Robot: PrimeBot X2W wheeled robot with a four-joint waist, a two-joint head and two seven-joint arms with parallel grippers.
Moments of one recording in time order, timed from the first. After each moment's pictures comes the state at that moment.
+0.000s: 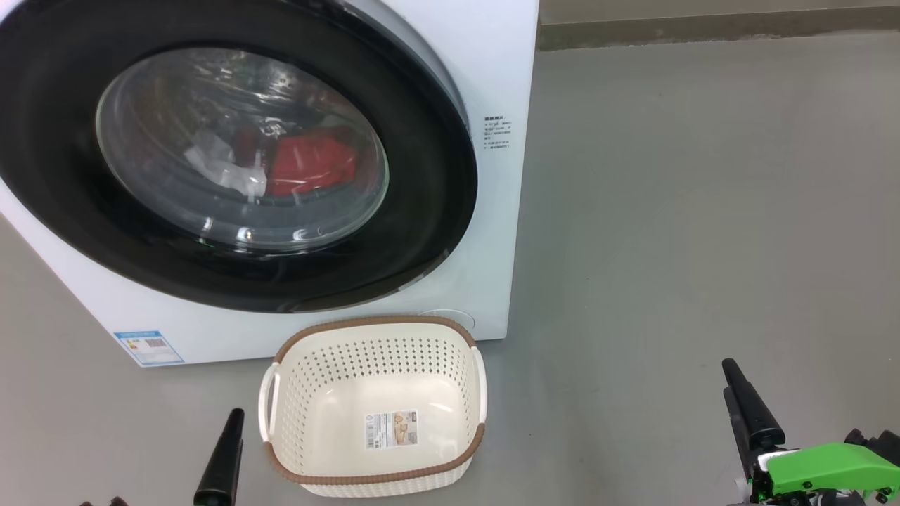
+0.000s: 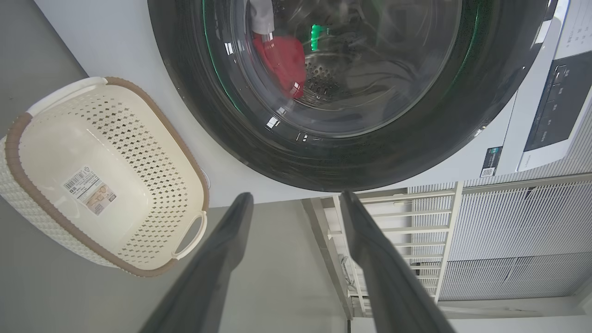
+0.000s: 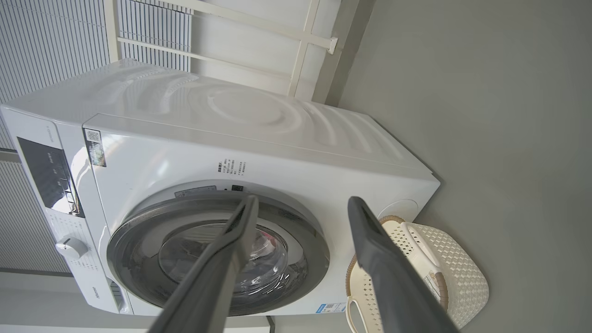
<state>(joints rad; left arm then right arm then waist) -0.02 0.03 0.05 0.30 -1.41 -0.12 0.05 -0.01 -0.03 -0.09 0.32 1.46 0.13 0.05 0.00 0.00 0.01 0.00</state>
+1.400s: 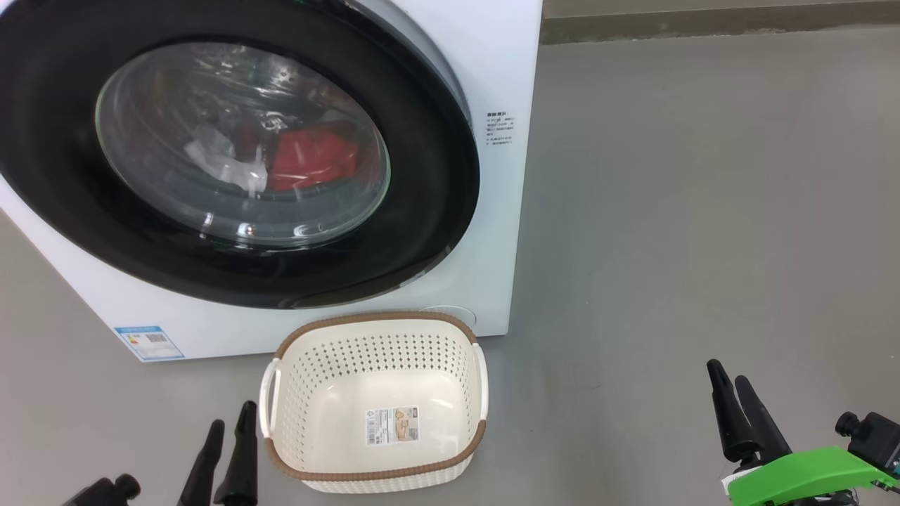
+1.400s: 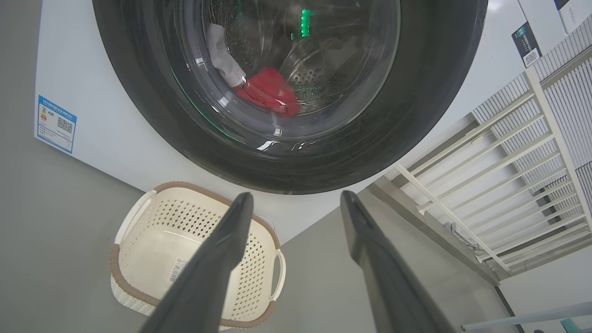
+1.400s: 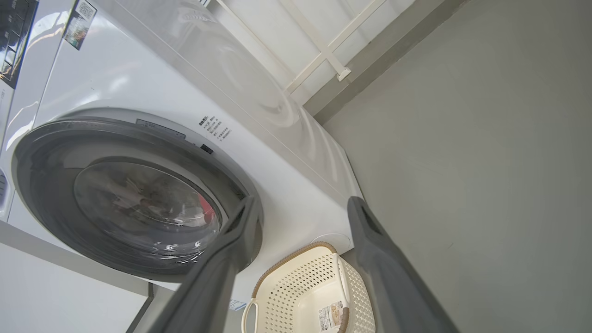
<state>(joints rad) 0.01 0.03 0.04 0.21 -0.82 -0.11 -0.07 0.04 -0.04 -0.05 0.23 0.95 0.13 -0.07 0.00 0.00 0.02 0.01</state>
